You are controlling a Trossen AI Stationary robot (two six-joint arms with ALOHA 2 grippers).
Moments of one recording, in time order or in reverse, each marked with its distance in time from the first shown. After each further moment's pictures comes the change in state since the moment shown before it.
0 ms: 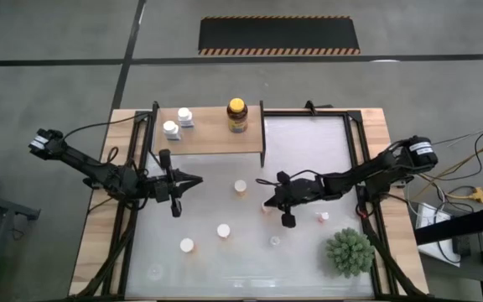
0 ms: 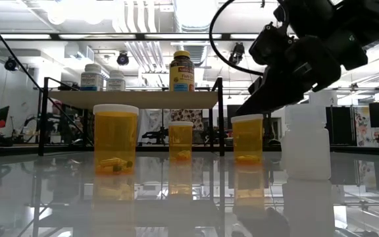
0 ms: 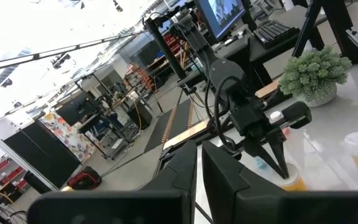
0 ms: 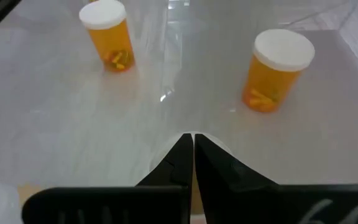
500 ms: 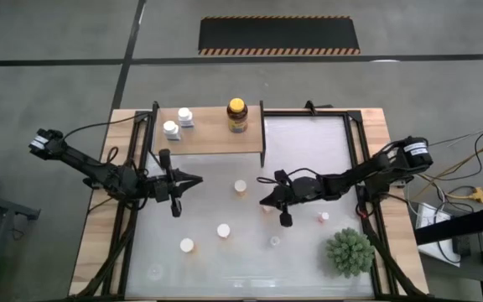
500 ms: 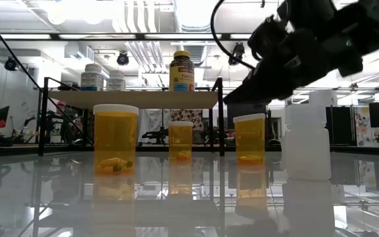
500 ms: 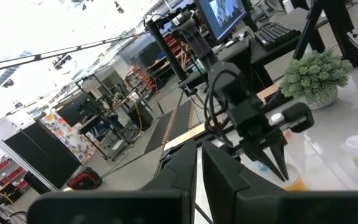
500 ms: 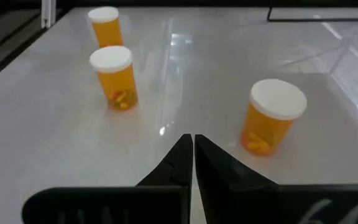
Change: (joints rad) left arm 0.000 0.000 0.000 0.008 0.000 0.000; right arm -0.011 0.053 -0.037 0.266 0.000 -0.047
